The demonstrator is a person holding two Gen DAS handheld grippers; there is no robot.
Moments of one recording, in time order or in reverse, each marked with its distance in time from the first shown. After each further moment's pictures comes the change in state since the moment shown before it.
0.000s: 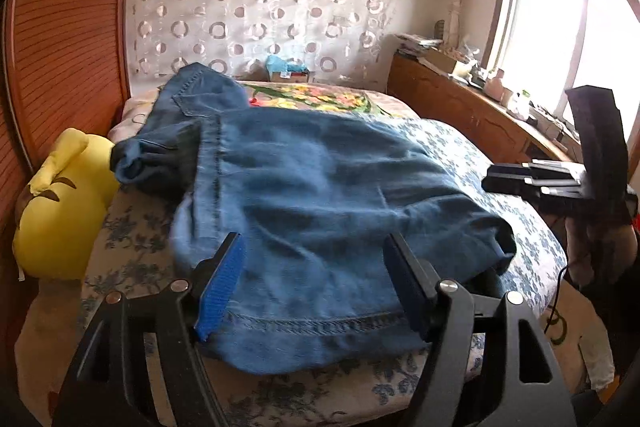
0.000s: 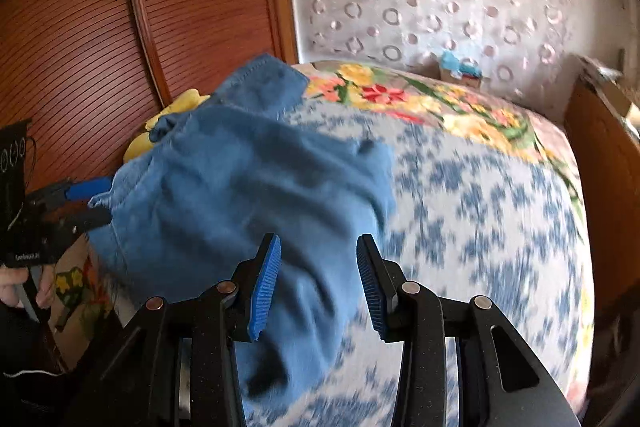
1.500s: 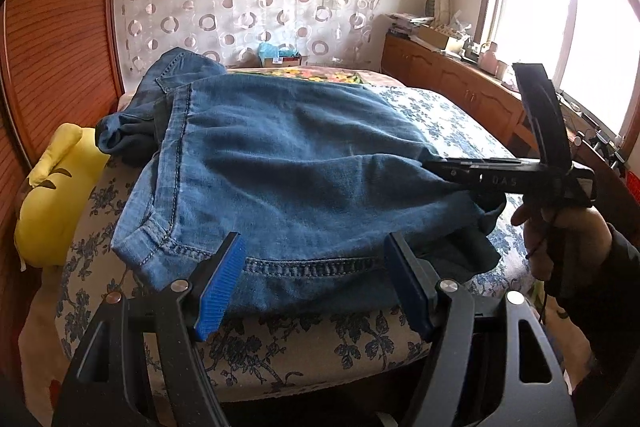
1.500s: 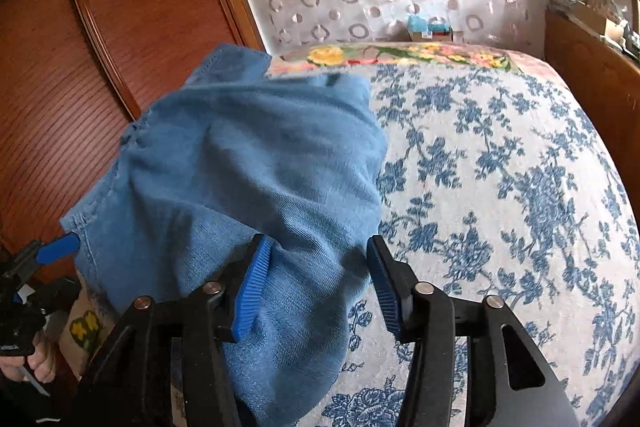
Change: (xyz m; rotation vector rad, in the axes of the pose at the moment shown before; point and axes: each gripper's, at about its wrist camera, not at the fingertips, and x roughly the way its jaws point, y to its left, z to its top) left arm -0.004 -0.037 -0.028 0.050 0.044 0.022; right arm 0.046 -0.023 -0.037 0.209 0.026 0.015
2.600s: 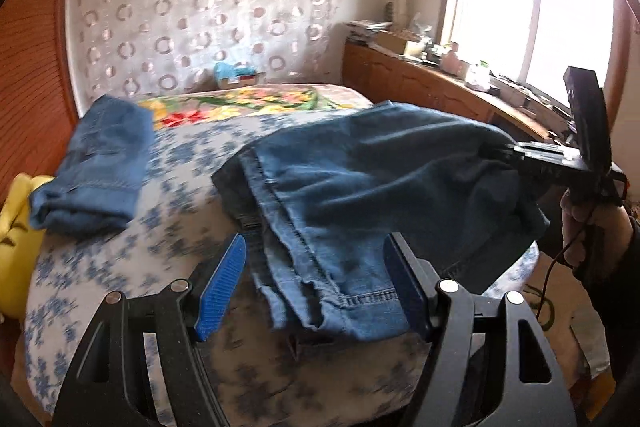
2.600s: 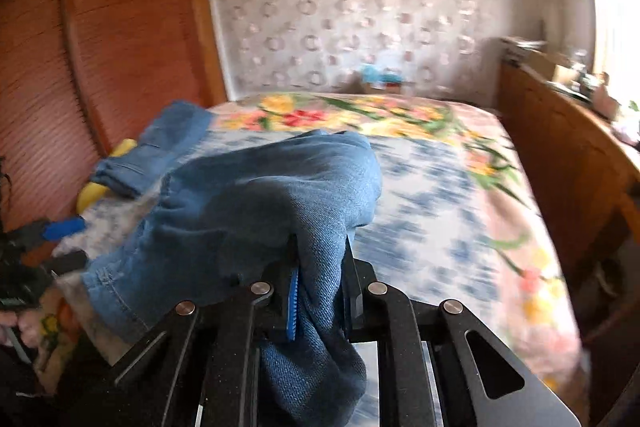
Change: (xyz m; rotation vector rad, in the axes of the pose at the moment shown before) left arm 0.031 -0.075 0.053 0.096 -0.044 -0.116; right arm -0.123 -0.098 -0.011 -0.030 -0.165 -0.224
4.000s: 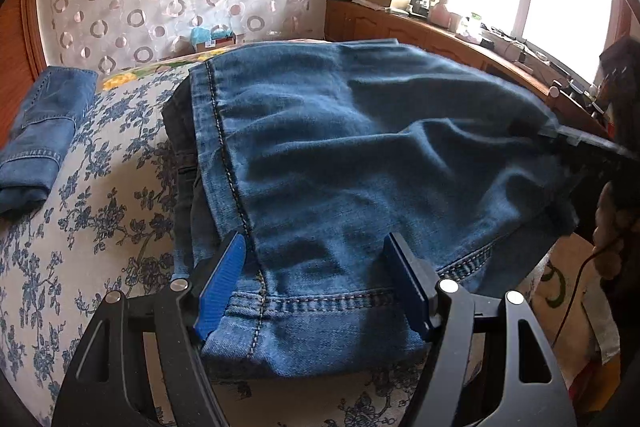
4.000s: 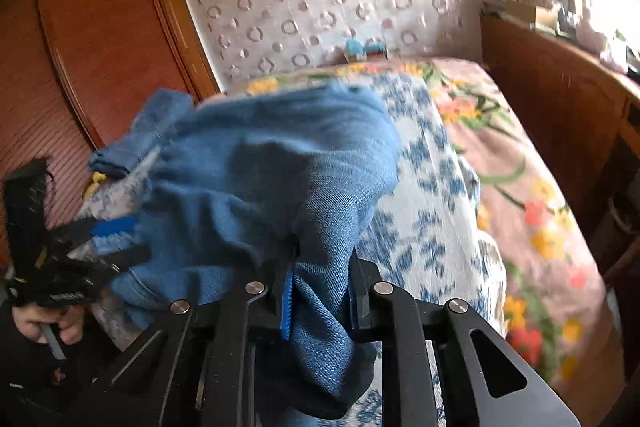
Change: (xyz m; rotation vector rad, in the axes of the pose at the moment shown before) left arm 0.072 -0.047 -0.028 0.033 0.152 -0.014; right arm -0.007 -0.023 -0.044 0.121 0.003 0.084
